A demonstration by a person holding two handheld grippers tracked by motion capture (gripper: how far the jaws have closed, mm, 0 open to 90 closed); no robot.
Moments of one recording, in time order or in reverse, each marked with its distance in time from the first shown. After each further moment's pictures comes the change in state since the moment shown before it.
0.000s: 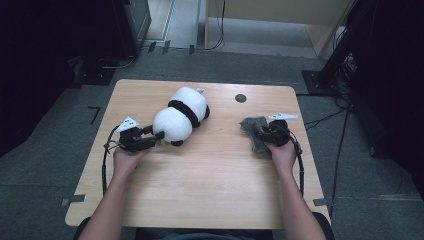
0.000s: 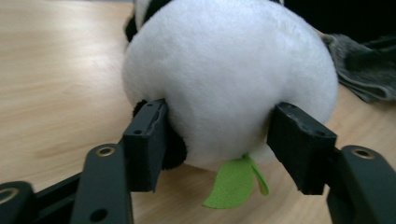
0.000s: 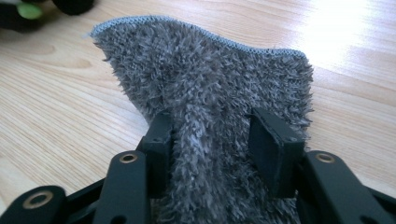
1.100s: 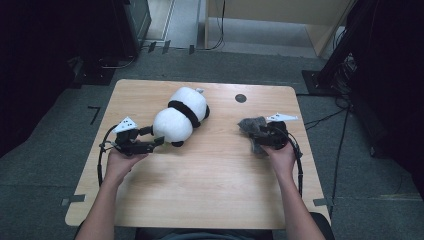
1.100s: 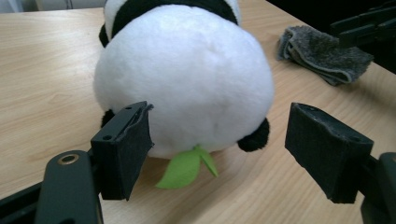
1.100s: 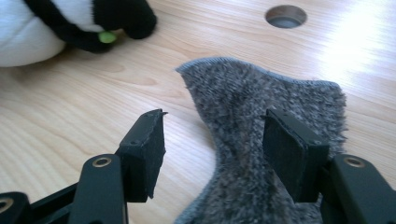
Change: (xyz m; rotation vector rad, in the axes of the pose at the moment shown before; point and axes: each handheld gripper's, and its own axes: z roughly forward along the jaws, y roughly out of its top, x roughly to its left) left arm -0.027 0.014 -0.027 0.029 -0.041 0.073; right arm 0.038 0.008 -0.030 -0.057 0.066 -0.050
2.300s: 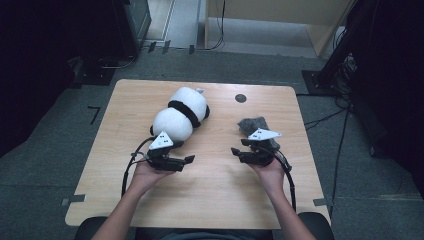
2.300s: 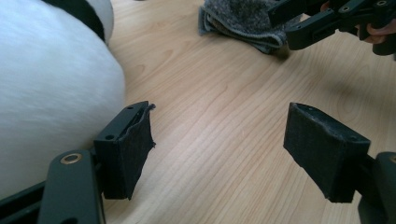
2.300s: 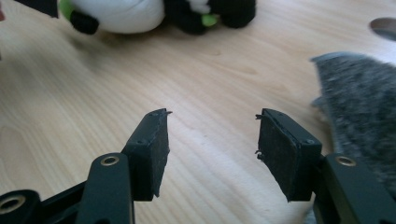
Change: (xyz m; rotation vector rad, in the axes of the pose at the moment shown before) left arm -0.084 -0.012 0.052 0.087 -0.129 0.147; right arm 0.070 -0.024 -0.005 -0.002 0.126 -0.165
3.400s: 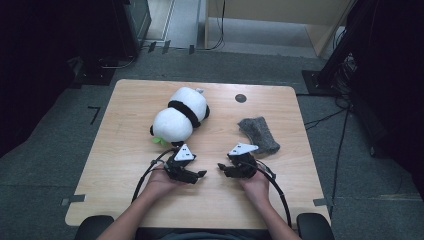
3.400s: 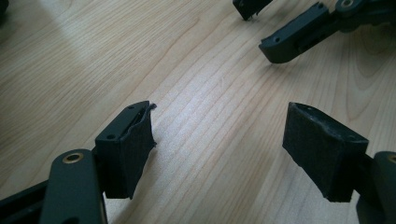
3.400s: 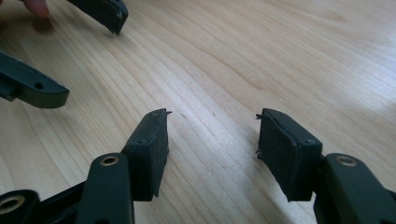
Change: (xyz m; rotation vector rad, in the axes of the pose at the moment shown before) left arm -0.019 -0.025 0.050 0.182 -0.023 0.094; right arm 0.036 -0.030 0.045 0.114 0.011 -0.076
